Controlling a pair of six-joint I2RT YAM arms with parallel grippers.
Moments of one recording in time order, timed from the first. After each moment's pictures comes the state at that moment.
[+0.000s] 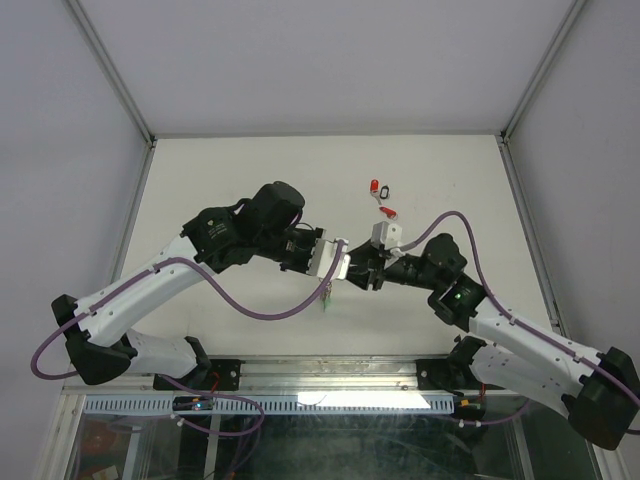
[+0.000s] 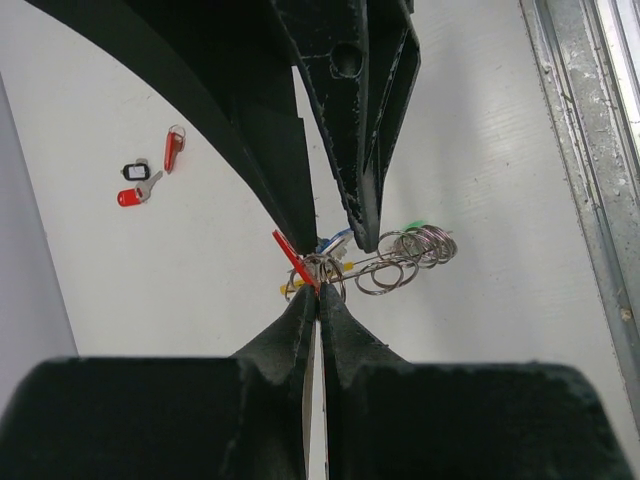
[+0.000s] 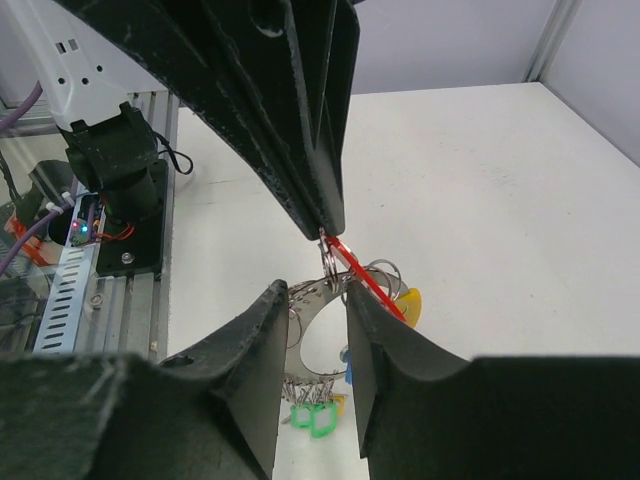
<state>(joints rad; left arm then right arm) -0.97 1.30 1.46 -0.92 0.35 0.91 0.79 0.86 0.52 0.37 -0.58 -0.04</state>
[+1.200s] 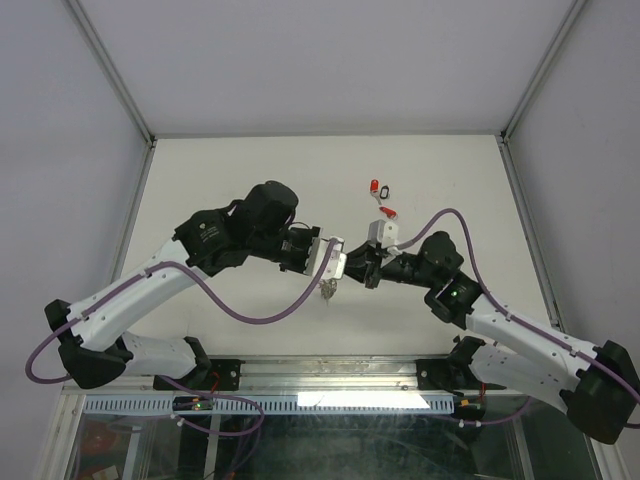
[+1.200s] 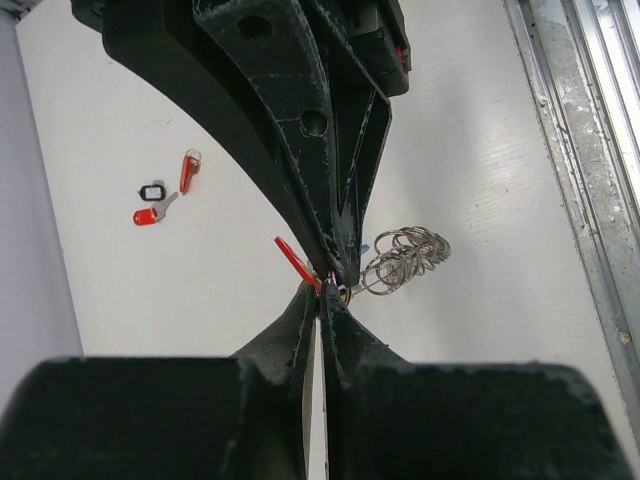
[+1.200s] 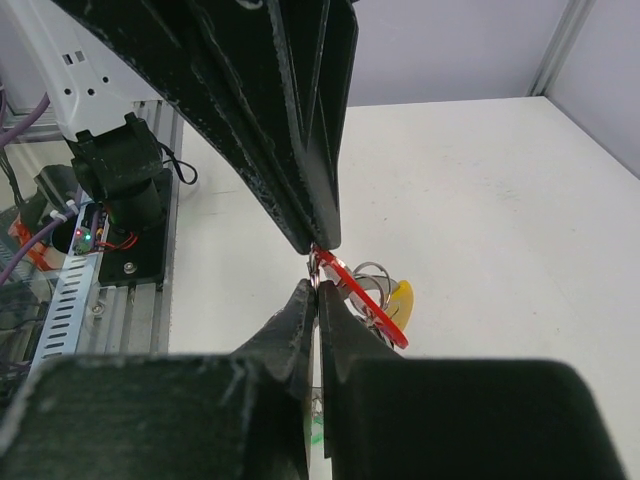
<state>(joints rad) -0.97 1.27 1.45 -0.89 0.39 0.89 0.81 0.91 0.54 0.41 -0.58 -0.04</state>
